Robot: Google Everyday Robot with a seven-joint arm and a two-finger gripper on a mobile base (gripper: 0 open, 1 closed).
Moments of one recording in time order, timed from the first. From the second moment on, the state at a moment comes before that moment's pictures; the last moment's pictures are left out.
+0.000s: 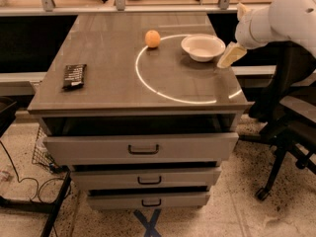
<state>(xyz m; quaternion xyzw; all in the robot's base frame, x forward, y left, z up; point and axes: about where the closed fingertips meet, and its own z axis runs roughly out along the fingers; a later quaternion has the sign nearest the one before) 0.759 -0.242 0.903 -0.56 0.69 -0.18 0.43</state>
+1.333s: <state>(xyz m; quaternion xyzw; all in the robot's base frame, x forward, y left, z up) 0.768 -0.203 0.912 -0.59 0.63 -0.15 0.48</state>
